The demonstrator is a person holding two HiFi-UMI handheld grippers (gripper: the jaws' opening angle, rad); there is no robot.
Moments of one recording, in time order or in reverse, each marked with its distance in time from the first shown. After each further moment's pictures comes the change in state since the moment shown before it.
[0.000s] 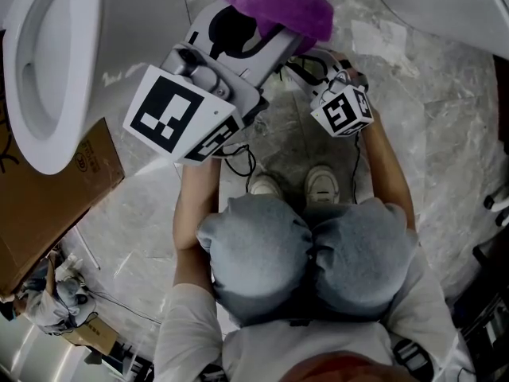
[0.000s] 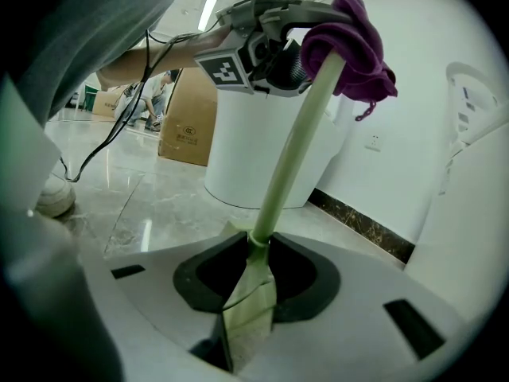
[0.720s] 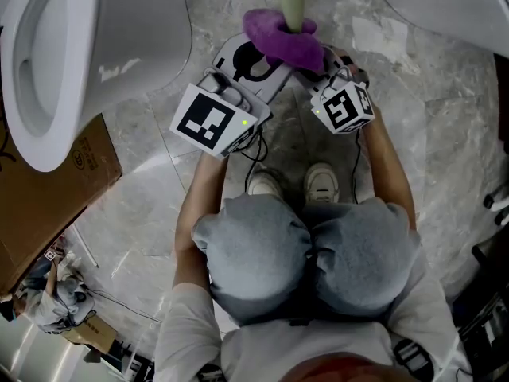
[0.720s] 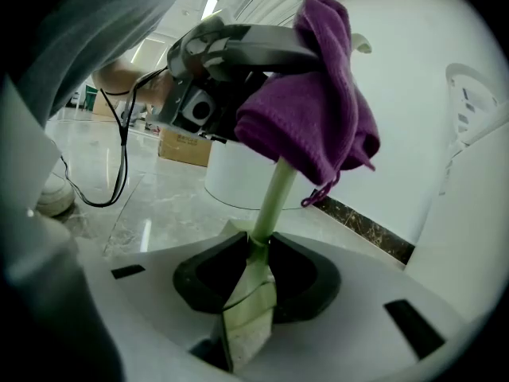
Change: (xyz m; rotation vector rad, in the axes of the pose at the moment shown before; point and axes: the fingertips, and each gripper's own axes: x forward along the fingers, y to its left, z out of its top) left arm -0.013 -0.014 -0.092 0.032 0.069 -0.006; right arm -0.001 0.000 -0.001 -0.002 -0.006 -0.002
